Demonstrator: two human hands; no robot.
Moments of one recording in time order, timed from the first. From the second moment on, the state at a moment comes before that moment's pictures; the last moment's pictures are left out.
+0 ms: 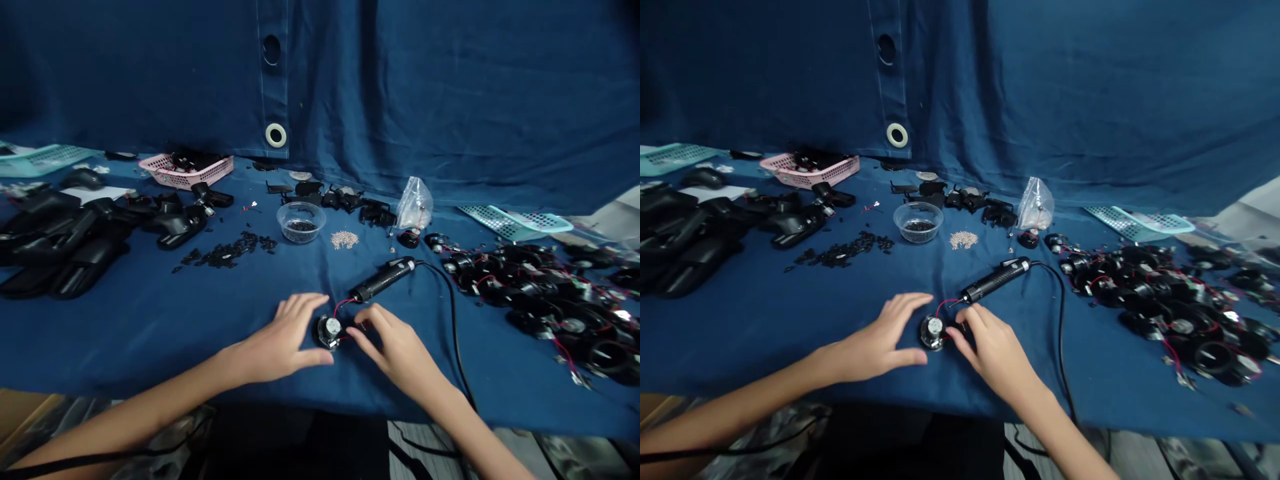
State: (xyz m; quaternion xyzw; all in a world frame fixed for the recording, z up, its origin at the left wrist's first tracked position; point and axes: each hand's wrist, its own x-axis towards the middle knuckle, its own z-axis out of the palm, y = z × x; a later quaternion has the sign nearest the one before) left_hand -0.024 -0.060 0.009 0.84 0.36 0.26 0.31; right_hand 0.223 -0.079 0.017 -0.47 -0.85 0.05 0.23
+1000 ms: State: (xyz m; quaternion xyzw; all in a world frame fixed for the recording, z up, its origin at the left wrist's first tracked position) left_hand -0.031 0.300 0.094 0.82 0.52 0.20 0.10; right_hand 0.200 -0.089 -0.010 -0.43 -0.74 -0.04 0.51
